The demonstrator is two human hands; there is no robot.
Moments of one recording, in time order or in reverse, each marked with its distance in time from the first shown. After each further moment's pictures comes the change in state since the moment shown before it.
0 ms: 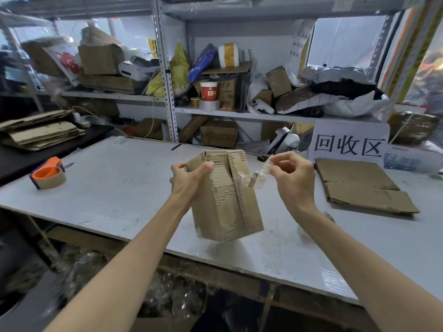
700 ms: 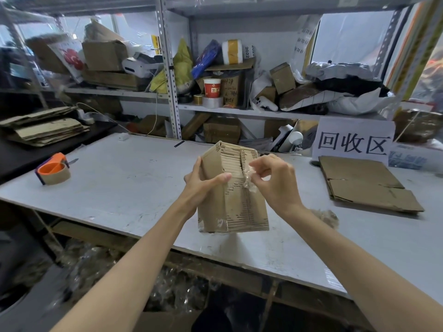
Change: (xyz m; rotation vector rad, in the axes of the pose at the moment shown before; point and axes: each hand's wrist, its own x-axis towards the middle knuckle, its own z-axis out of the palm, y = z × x) left_hand -0.010 -0.016 0.000 0.170 -0.280 0.115; right_hand -0.013 -0.001 0.021 -0.316 -0.224 -0.320
